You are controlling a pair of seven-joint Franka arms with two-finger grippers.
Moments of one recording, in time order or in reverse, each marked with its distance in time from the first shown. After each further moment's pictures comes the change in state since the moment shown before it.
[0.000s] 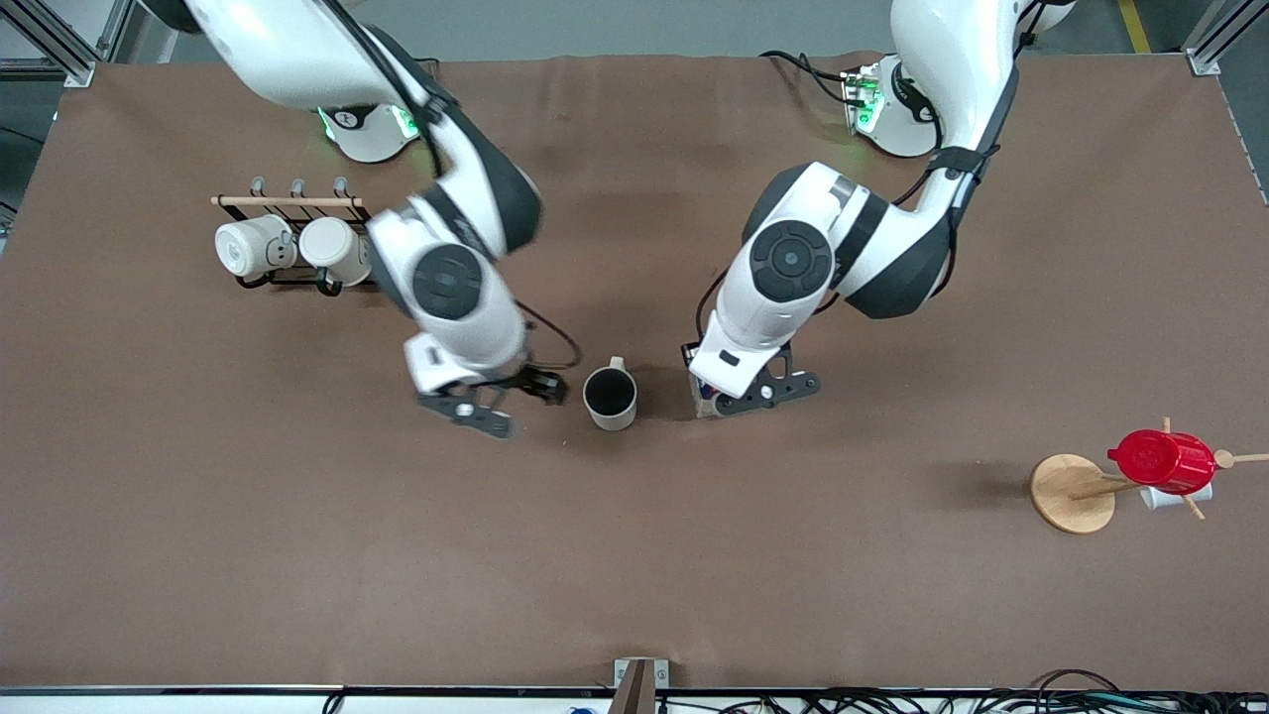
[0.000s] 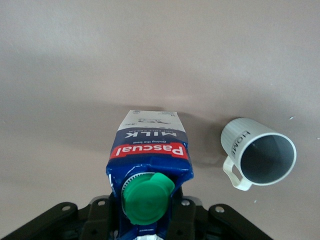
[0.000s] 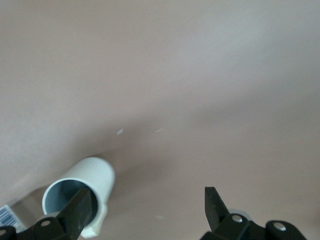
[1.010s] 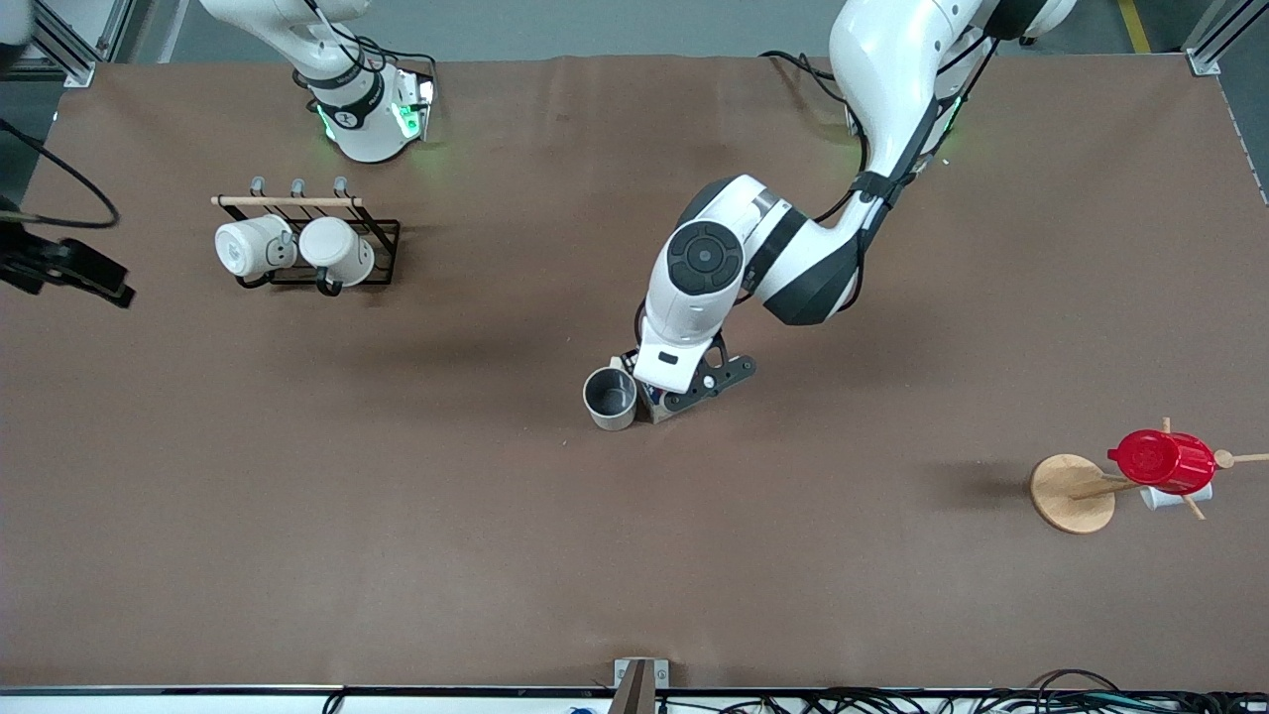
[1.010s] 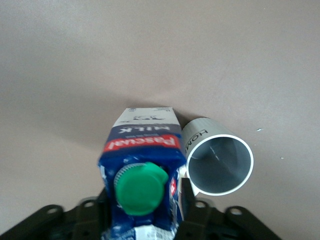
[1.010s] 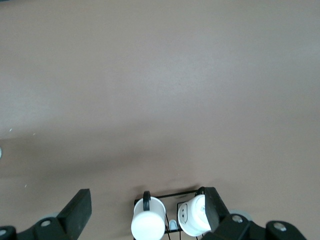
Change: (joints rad) left arm -0.086 0.121 0.000 0.093 -0.003 0.096 -0.280; right arm -0.290 -0.410 -0.318 -0.015 0.118 -0.351 -0.848
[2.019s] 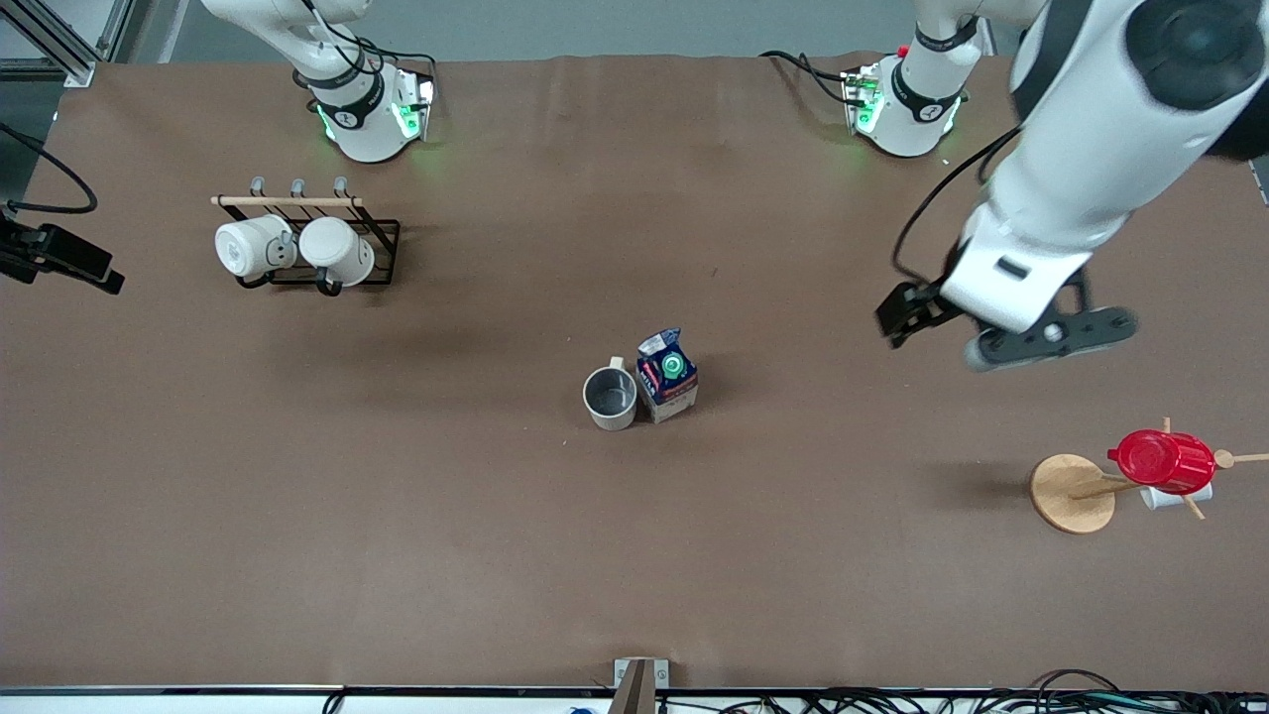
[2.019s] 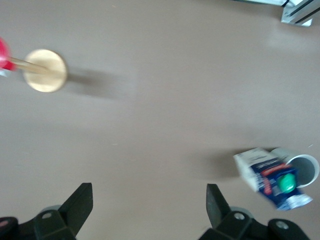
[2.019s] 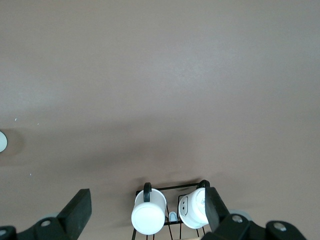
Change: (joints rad) left arm 0.336 -0.429 0.032 0.036 0.128 -0.434 0.660; right arm -0.011 -0.003 0.007 -0.015 0.017 -0.016 -0.015
